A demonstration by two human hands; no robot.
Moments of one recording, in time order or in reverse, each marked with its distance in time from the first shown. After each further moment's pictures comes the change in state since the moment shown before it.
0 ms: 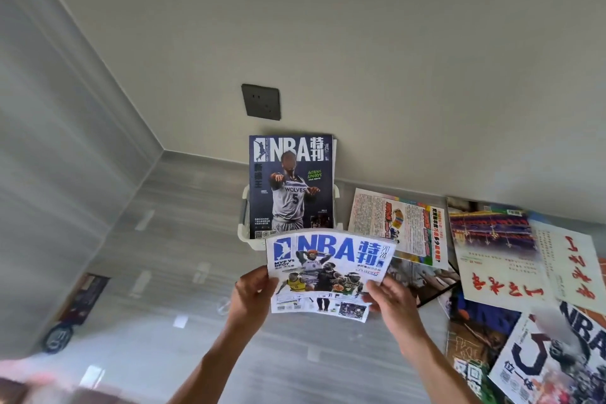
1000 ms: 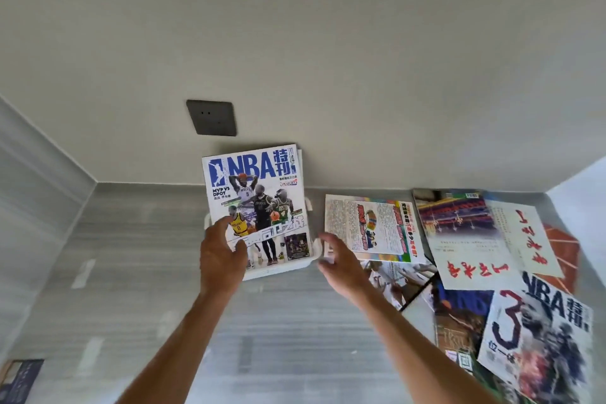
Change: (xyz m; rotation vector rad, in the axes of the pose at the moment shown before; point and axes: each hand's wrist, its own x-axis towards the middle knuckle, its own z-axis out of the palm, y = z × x) left_hand 0.134 0.041 -0.015 0.255 0.139 0.036; right_hand 0.092 -0.050 0.069 -0.486 -0.040 -0.108
